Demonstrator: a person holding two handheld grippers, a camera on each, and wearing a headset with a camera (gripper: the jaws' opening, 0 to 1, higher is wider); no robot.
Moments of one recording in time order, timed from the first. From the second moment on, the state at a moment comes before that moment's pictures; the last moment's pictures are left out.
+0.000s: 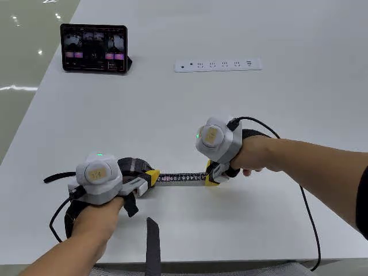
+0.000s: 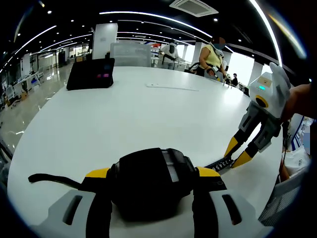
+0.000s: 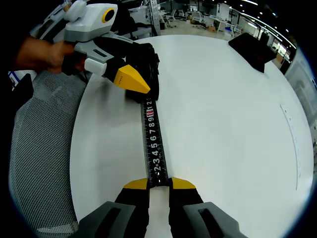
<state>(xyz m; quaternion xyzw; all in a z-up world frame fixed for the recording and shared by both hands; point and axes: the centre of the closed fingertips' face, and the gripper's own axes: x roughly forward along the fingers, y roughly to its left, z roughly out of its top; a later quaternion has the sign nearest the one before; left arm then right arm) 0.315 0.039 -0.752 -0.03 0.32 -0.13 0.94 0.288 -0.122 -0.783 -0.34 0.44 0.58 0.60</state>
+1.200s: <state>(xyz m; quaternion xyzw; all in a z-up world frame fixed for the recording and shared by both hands) 0.314 0.040 -0.752 -0.04 0.32 -0.13 0.94 0.288 -0.103 -0.783 -0.33 0.42 0.59 0.60</state>
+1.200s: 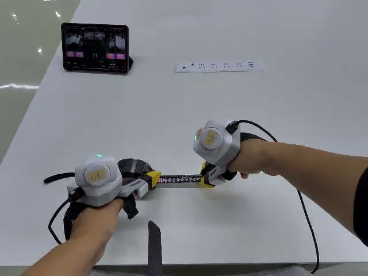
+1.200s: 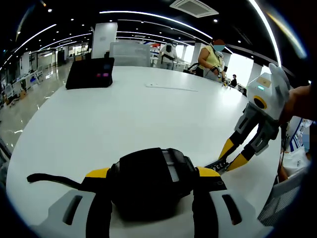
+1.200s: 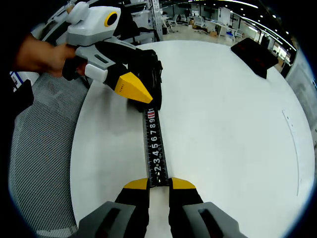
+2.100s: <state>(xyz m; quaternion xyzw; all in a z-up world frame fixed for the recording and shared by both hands) 0.313 0.040 -0.752 -0.04 0.32 -0.13 0.94 0.287 -0.086 -0.783 -0.32 0.42 0.60 0.61</state>
